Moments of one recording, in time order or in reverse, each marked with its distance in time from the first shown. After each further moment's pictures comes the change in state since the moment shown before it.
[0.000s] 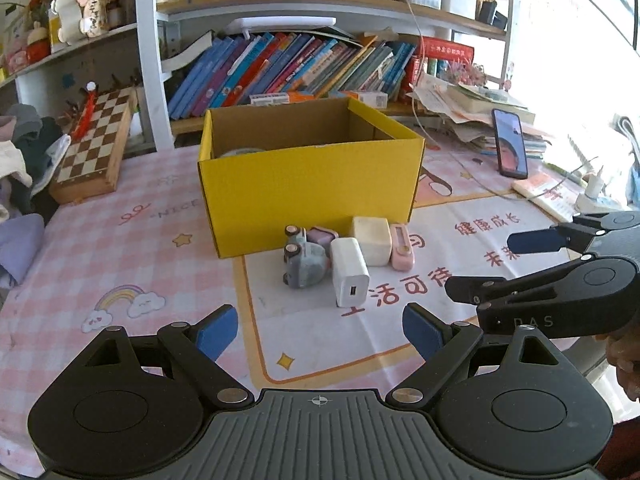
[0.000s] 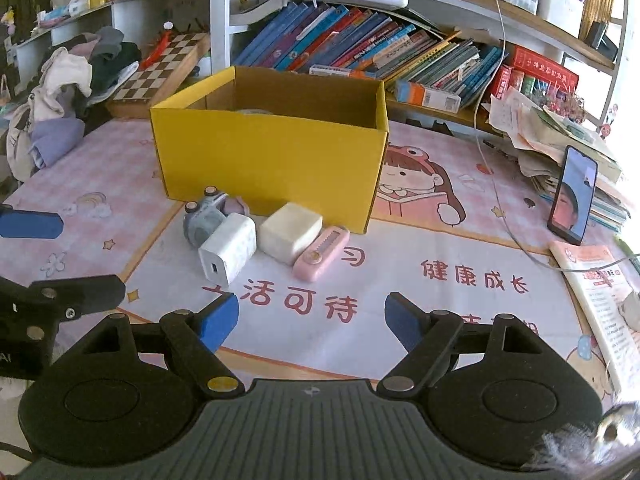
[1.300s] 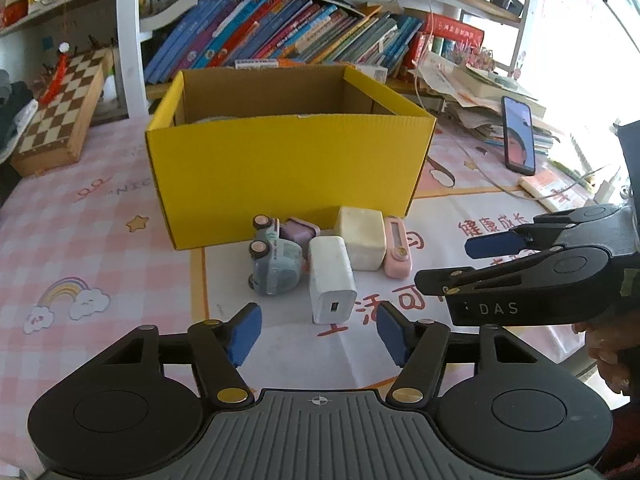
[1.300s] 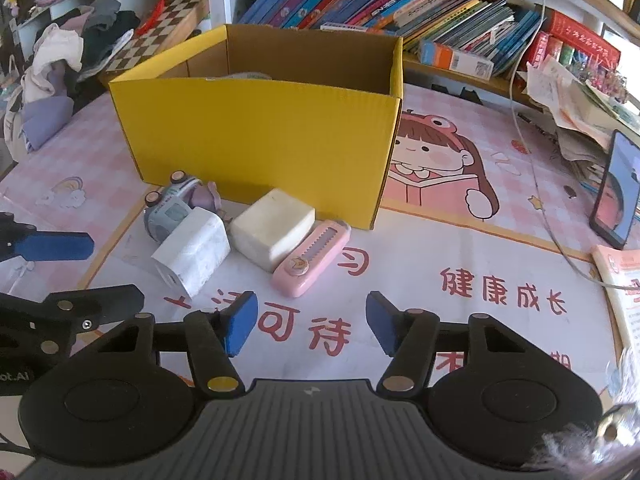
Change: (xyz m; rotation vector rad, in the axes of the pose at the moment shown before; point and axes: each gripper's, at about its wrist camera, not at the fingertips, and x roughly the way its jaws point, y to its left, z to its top) left arm 0.066 -0.005 0.017 -0.061 0.091 -0.057; right arm 0.067 -0.027 0.027 -0.020 0.123 0.083
